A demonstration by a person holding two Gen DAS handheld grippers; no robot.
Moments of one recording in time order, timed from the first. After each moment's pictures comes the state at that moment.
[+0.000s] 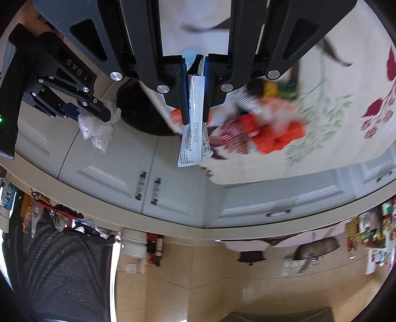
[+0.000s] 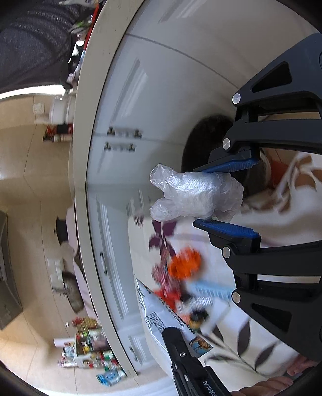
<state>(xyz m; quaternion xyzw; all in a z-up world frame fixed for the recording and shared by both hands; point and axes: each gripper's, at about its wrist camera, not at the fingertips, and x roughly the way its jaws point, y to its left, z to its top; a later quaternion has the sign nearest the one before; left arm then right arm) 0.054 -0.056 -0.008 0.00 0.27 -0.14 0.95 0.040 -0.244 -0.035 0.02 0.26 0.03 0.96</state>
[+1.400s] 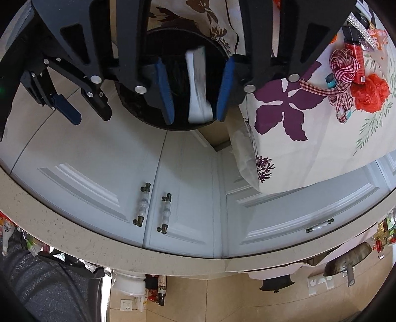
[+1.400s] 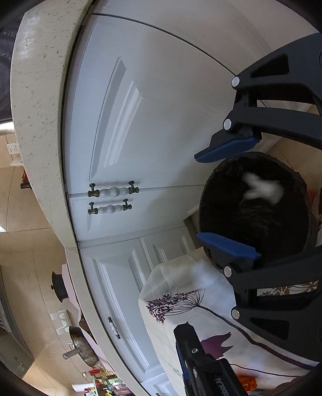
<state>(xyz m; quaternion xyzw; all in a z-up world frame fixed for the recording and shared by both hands) 0.197 -0.188 -0.043 0.02 0.35 -0.11 0.93 0.177 -0.351 -0.087 0.06 0.28 -0.04 0.96</state>
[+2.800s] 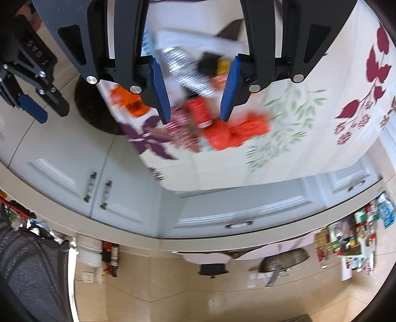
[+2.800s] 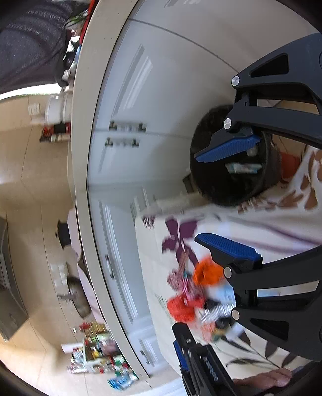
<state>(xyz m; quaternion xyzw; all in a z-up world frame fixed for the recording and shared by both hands) 0.092 -0.018 -0.009 0.01 0.31 0.00 0.95 0.070 -0.214 -0.030 0.04 0.26 0.06 0.96</state>
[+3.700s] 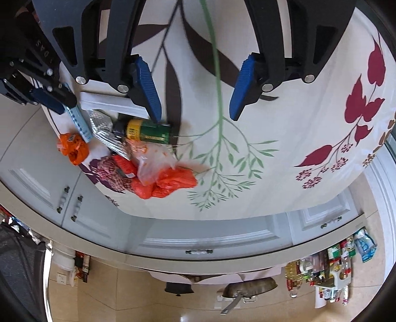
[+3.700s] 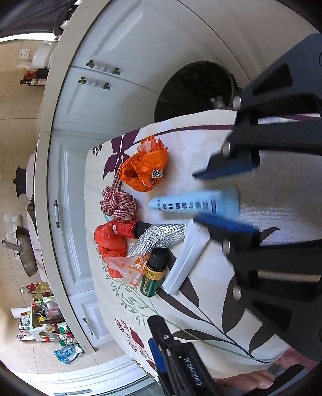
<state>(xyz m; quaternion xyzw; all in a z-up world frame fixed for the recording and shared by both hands) 0.053 0.066 -0.049 -0.02 0.36 0.03 0.93 0.053 -0.122 -0.069 -0.02 0.37 0.15 0.92</state>
